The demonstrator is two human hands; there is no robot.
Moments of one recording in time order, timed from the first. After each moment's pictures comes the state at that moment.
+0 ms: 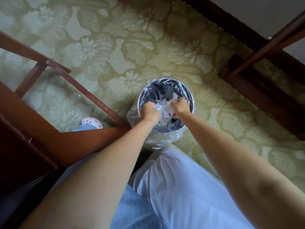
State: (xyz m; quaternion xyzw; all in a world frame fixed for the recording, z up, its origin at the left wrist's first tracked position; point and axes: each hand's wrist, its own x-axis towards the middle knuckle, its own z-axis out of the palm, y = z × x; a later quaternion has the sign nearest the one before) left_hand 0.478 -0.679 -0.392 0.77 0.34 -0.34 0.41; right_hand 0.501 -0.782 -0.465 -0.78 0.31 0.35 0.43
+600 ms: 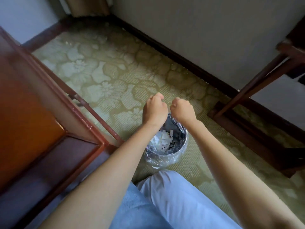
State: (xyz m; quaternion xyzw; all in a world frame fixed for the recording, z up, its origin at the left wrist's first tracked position) left_hand 0.481 -0.685 -0.221 0.92 0.16 -0.09 0.35; right_hand 0.512 -0.776 -0.280 -0.96 0.04 0.16 0.24
